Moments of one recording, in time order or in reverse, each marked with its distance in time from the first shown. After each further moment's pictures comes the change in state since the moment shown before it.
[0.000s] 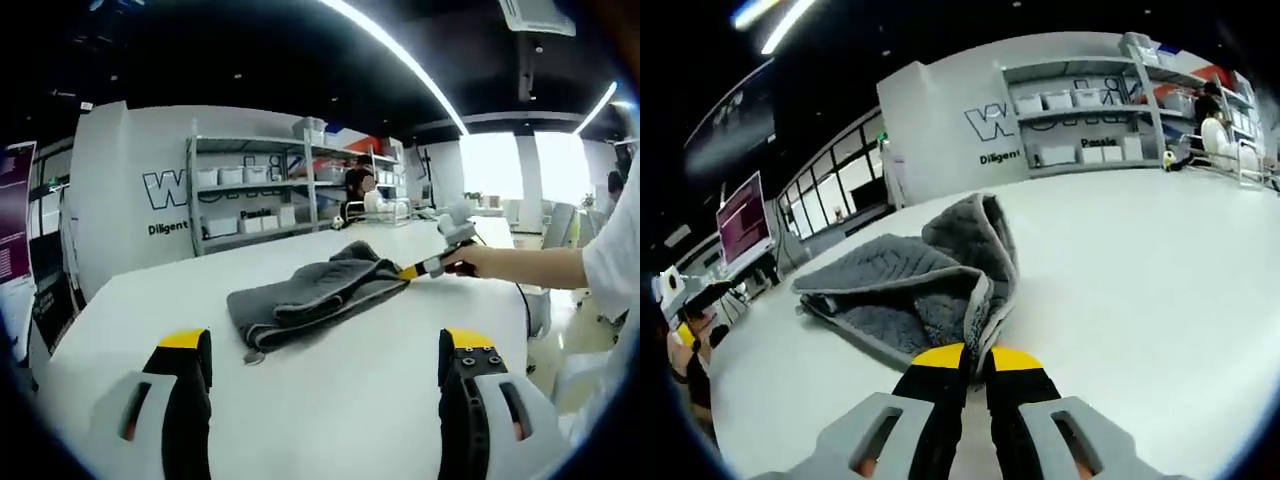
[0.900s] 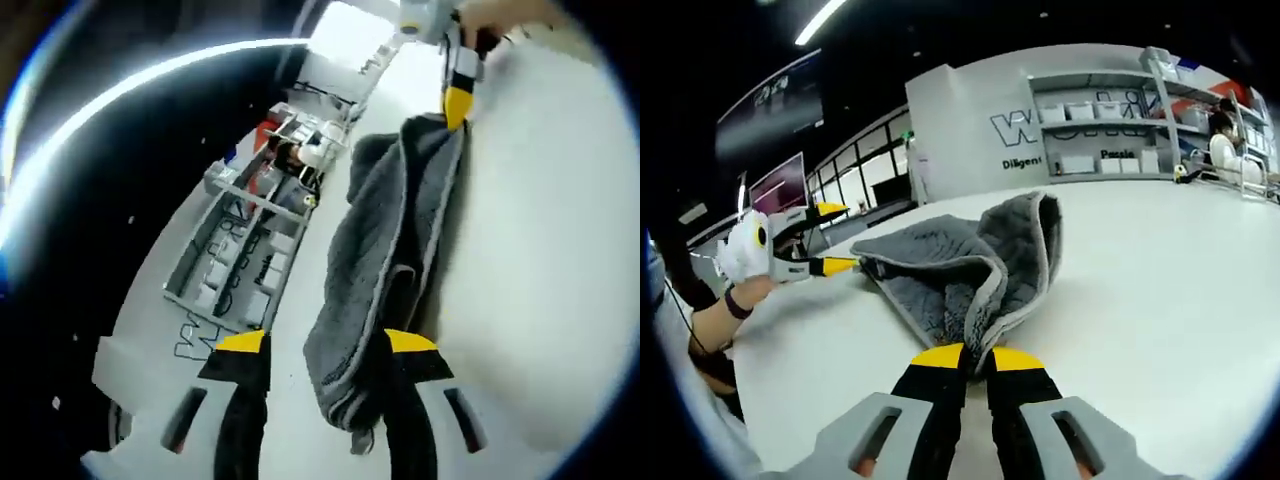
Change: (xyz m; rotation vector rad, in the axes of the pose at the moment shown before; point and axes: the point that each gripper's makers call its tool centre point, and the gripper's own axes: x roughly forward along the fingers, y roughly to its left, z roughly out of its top) left arm 0.124 -0.023 -0.017 1.109 0.115 0.027; right arm -0.070 0.037 -0.042 -0.059 -0.016 0.057
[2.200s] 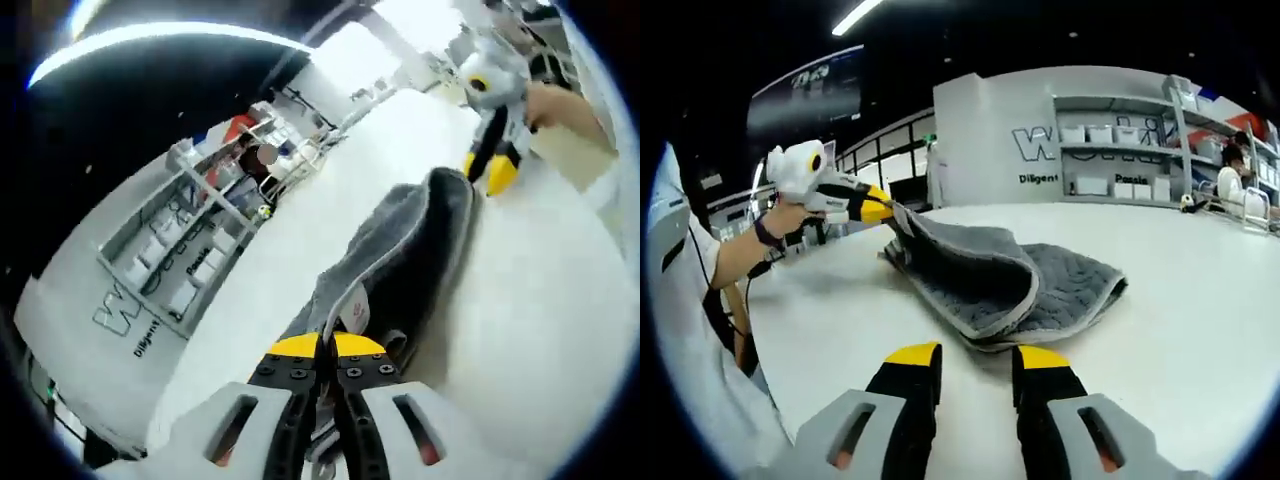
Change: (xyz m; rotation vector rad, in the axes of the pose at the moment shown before) left arm 0.005 0.023 0.037 -0.467 -0.073 -0.268; right arm -0.049 0.016 -0.011 -0.137 -0.053 0.019
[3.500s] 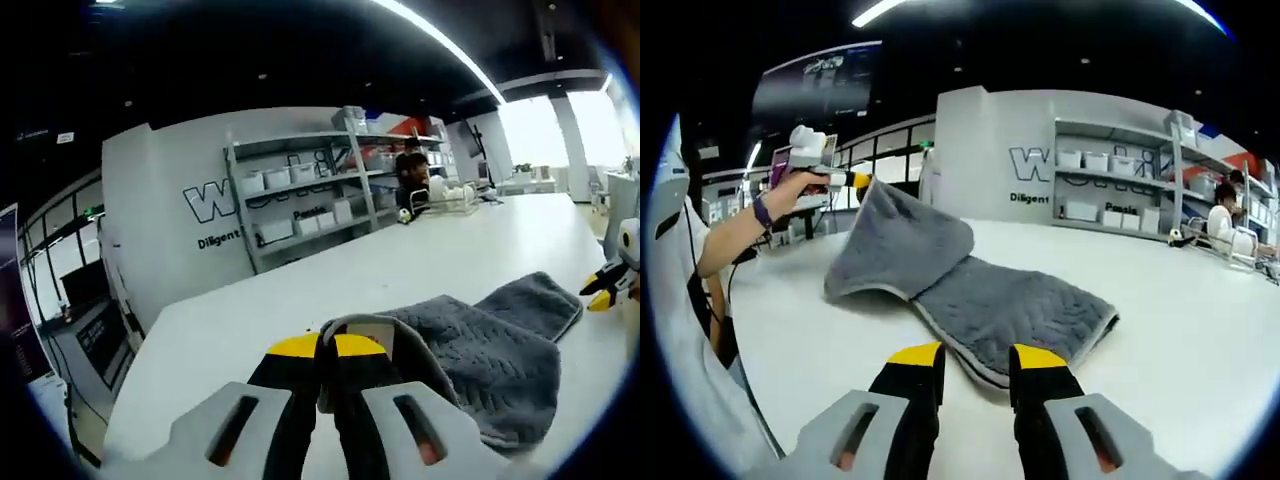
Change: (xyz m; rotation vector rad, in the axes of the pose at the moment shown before) left arm -0.084 0.143 -0.075 -0.528 -0.015 0.459; right arm 0.004 0.000 0.015 -0.108 -0.052 -0.079
